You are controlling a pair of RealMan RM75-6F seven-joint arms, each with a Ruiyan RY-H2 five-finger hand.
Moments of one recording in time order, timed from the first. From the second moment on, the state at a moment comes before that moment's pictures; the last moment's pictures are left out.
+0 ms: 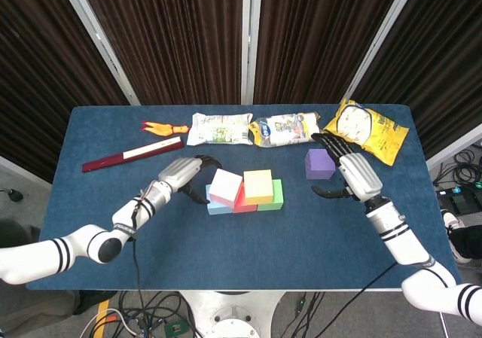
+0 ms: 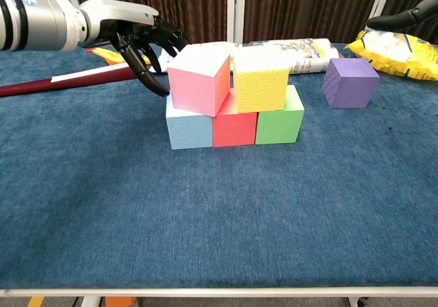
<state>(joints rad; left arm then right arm) -0.97 -1.38 -0.26 -1.51 0.97 0.57 -0.13 0.63 -1.22 0.17 -1.51 -1.48 1.13 0.48</state>
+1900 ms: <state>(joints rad) -1.03 -1.41 -0.25 -1.68 0.49 0.81 0.05 0.60 -1.21 0.17 -1.50 -1.50 1.16 0.53</state>
